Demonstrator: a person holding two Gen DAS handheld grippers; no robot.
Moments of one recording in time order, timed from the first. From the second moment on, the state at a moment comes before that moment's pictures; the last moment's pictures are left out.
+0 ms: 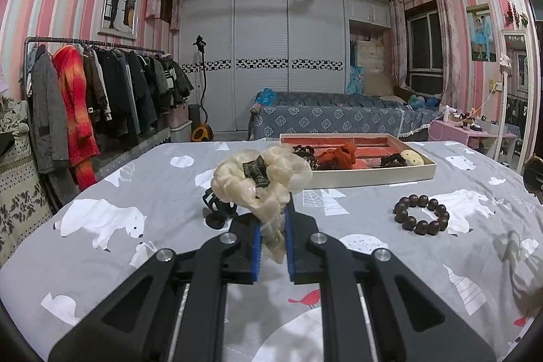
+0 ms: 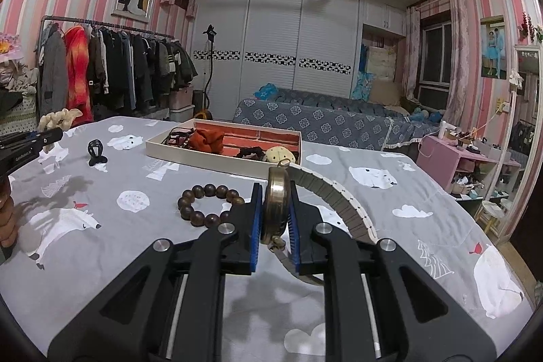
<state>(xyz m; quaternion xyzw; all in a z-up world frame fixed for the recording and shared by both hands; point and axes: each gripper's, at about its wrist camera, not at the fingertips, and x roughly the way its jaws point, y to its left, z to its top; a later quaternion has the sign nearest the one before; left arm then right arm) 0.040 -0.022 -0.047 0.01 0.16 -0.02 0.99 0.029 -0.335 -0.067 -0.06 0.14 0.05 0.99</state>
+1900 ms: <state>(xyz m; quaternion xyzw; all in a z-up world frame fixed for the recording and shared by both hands) 0.038 -0.028 -0.046 0.04 0.15 -0.01 0.99 0.031 -0.341 -0.082 -0.06 0.22 -0.13 0.96</state>
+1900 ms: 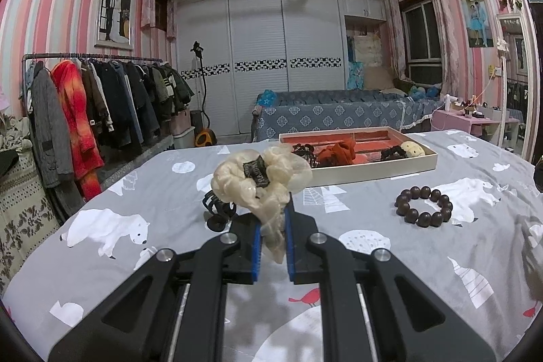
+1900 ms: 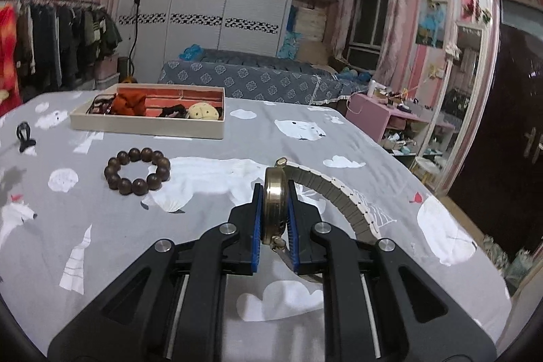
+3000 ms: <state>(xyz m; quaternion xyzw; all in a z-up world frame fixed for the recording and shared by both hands) 0.057 -0.040 -0.016 0.03 0.19 0.01 0.98 0.075 -0.319 -0.067 -0.09 0.22 0.06 0.97</state>
